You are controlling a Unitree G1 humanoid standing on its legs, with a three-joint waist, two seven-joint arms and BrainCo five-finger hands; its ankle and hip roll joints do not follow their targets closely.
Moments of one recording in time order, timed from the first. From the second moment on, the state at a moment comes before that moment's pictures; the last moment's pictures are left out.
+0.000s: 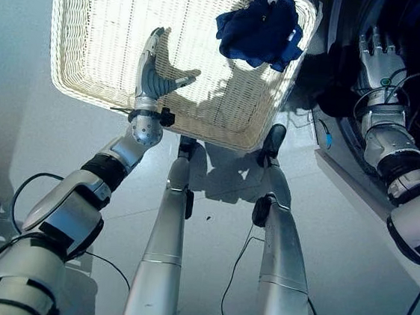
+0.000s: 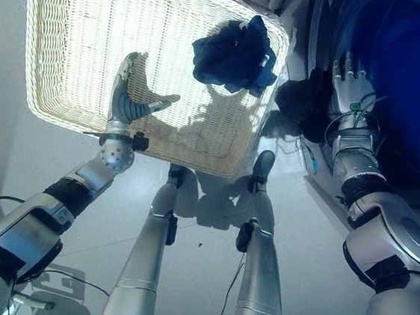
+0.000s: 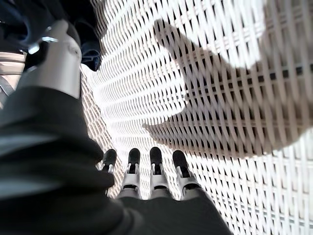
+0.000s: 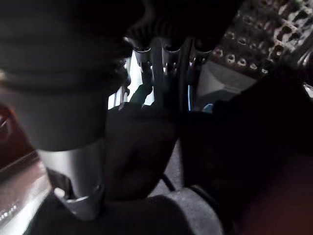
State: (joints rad) left arm -1.02 0.57 -0.63 0.79 -0.18 -0.40 0.70; right arm -1.29 -0.76 0.86 1.09 -0.69 0.24 -0.65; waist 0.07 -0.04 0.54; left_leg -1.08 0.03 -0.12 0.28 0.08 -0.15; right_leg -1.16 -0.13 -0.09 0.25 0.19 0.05
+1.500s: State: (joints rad) left arm -0.98 0.55 -0.56 0.76 -0.17 -0.40 0.71; right arm -1.14 -0.68 0.31 0.96 0.56 -0.07 -0.47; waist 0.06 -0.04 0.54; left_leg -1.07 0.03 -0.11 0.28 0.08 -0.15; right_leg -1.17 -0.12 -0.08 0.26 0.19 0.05
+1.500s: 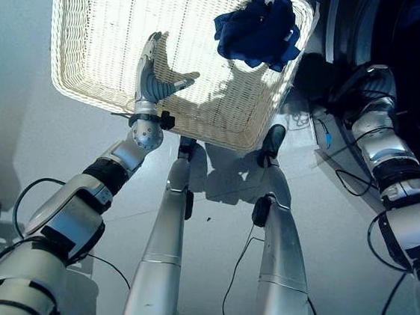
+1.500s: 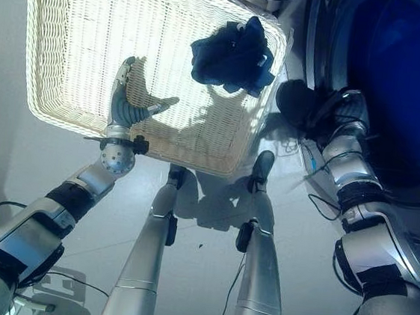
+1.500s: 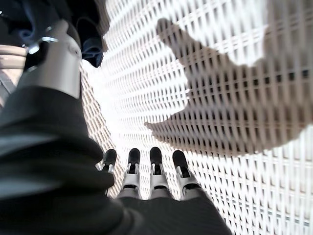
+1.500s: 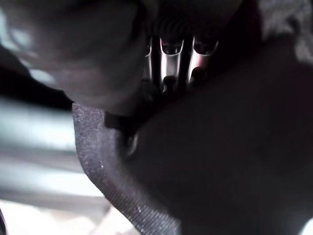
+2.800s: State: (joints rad) left arm -0.77 0.67 -0.56 0.69 -0.18 -0.51 0.73; right arm -1.18 -0.79 0.17 0.91 0.99 -0.53 -1.31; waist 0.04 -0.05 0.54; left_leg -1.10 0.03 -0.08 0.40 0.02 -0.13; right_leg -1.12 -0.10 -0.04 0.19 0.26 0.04
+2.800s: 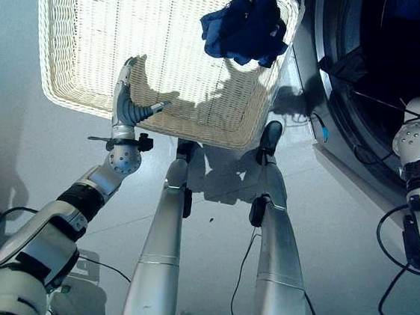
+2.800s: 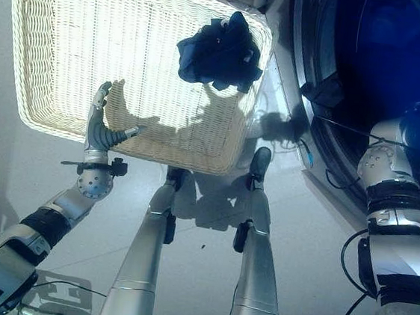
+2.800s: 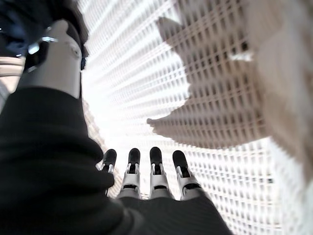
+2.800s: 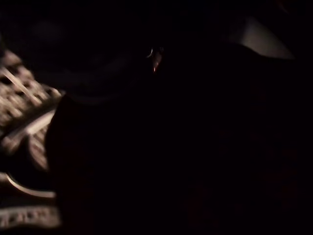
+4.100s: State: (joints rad) left arm -0.83 0.63 -0.57 0.69 -0.25 -0.49 0.69; right arm -1.26 -0.90 0.58 0.61 -0.16 0.19 -1.18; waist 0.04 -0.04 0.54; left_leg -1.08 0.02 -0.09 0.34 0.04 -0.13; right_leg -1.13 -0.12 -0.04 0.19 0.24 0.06
